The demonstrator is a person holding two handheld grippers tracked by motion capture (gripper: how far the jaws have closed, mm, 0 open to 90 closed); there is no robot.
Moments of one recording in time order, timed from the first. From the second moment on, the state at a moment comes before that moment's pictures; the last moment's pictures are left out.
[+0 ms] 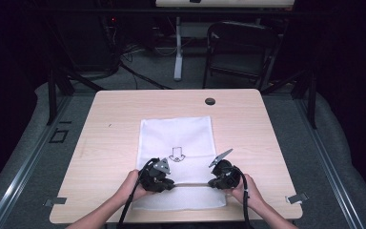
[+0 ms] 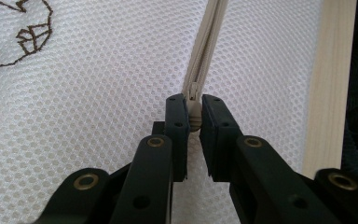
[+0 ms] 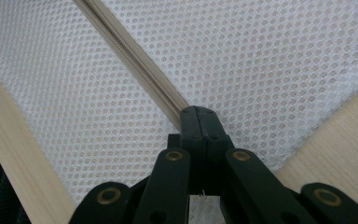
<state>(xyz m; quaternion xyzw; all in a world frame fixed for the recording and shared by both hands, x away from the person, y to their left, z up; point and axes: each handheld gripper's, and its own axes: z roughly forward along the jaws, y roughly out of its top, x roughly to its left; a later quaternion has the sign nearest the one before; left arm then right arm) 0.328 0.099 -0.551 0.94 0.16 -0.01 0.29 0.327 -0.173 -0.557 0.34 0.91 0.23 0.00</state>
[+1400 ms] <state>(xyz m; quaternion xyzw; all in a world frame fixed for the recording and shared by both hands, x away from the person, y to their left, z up) 0.324 0.129 -0.550 0.94 0.17 -0.01 0.29 0.326 -0.174 -0.555 0.34 0.91 0.22 0.01</state>
